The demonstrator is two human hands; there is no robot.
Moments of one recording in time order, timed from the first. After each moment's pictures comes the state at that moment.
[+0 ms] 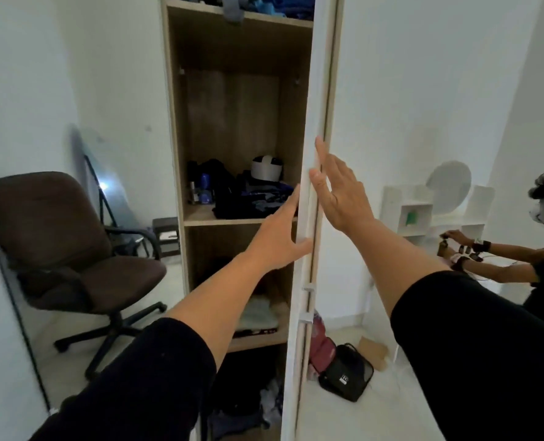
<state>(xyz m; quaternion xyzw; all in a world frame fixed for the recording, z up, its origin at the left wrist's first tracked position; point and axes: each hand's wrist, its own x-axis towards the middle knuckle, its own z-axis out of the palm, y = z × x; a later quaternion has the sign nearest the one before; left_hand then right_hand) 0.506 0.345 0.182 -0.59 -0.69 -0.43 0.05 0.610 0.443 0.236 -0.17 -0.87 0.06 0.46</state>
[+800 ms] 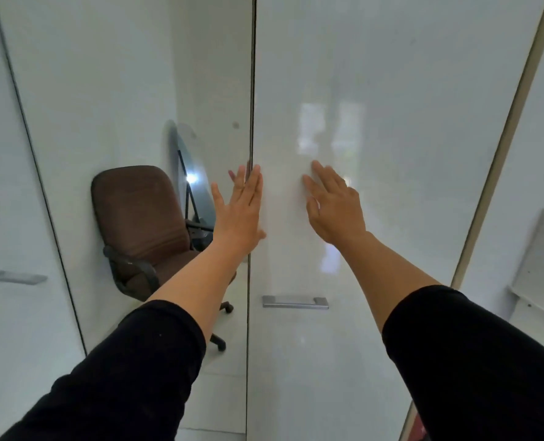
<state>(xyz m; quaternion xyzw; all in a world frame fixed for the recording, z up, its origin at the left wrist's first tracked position) 0.204 0.343 0.190 -0.31 -0.89 -0.01 0.34 0.291 0.504 0.208 -0.10 -0.91 0.01 0.40</state>
